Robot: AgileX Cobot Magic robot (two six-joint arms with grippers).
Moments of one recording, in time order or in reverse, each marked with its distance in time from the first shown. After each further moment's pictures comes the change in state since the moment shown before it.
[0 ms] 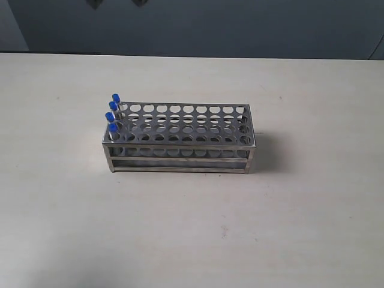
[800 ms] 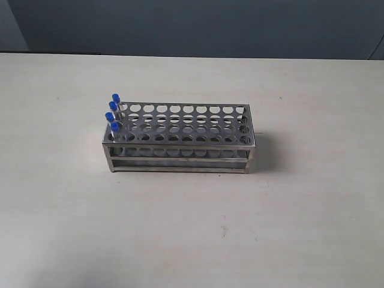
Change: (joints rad) left arm 0.000 0.000 0.000 0.000 0.000 0.000; right arm 0.000 -0.566 0.414 -0.138 0.008 0.242
